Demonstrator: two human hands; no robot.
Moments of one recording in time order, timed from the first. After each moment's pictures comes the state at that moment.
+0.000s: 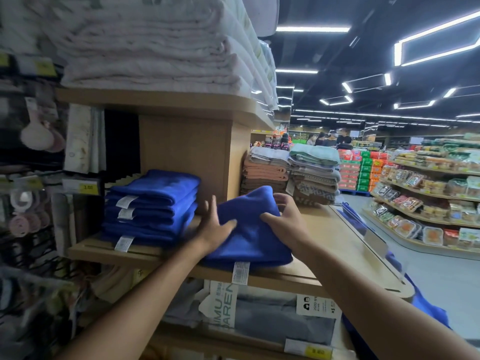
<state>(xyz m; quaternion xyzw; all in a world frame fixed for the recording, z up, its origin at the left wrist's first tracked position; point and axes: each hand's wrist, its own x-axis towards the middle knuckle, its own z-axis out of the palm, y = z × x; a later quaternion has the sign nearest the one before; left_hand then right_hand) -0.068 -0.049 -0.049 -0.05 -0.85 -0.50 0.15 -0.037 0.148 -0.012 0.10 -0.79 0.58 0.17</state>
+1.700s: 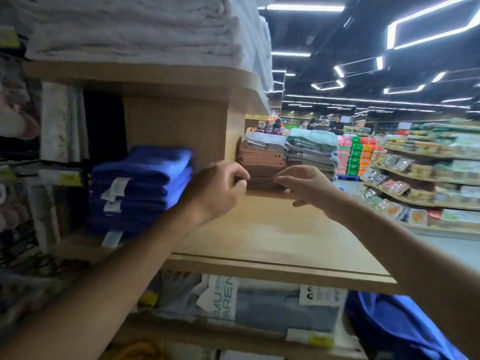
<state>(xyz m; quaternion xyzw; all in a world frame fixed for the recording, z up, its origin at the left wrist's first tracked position) -0.020 -0.053 0.033 -0.24 -0.86 -0.32 0.32 -0.029 0.182 0.054 0.12 -0.86 0.49 0.12</state>
